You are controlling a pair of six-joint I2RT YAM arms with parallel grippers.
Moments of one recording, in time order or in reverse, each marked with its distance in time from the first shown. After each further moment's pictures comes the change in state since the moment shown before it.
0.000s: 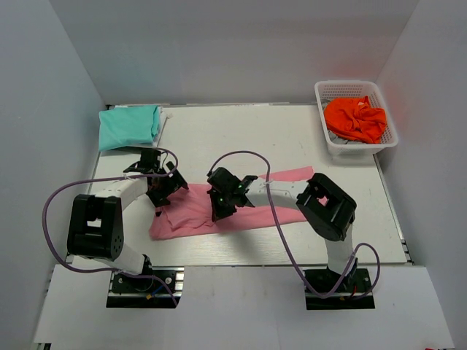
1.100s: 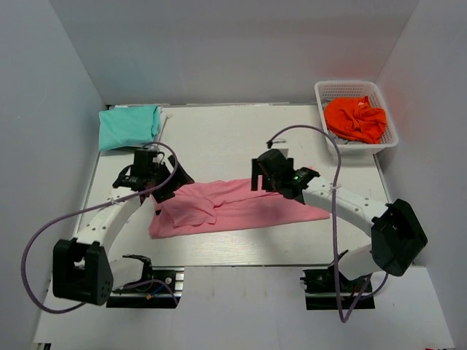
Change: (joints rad) left arm -0.058 -0.282 0.004 -0.075 0.088 0.006; right arm -0.189 -0.519 -0.233 -0.107 0.527 -0.098
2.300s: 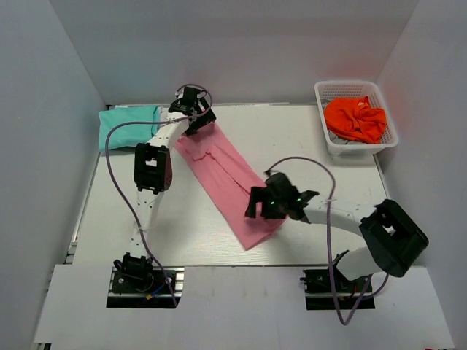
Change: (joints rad) left arm -0.082 1.309 1.466 -0.150 -0.289 -0.001; right arm -0.159 -0.031 -0.396 0.306 -0.424 0.130
